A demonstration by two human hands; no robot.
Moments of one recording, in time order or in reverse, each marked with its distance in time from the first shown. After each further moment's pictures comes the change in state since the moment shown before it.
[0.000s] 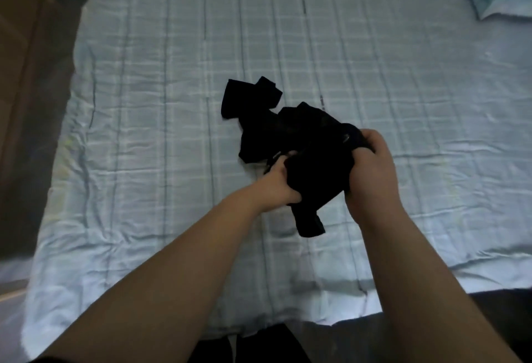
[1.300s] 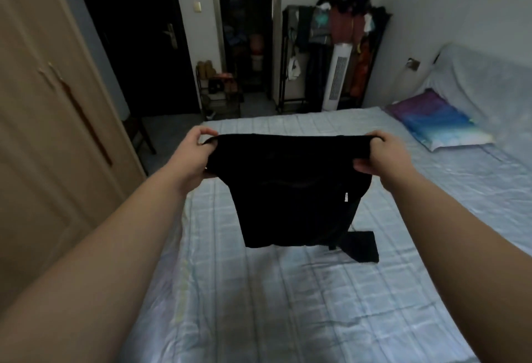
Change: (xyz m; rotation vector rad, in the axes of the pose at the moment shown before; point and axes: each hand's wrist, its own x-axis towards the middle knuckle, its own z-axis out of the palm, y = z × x) left_hand -0.349 0.242 -0.261 -0.185 0.732 0.407; right_hand -0.140 -0.230 0.069 -0.392 0.171 -0.515
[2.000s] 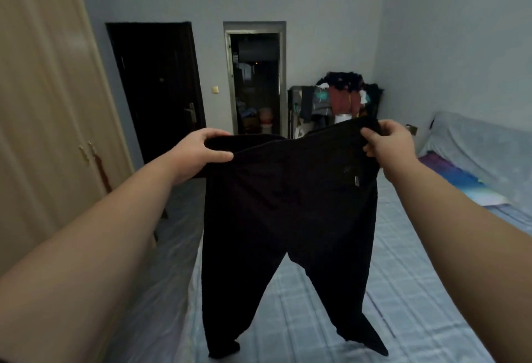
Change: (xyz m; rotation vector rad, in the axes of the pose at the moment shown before) left_hand 0.017 0.151 -0.030 0.274 -0.245 0.297; right_hand 0.054 -0.118 -0.050 0.353 0.142 -0.244
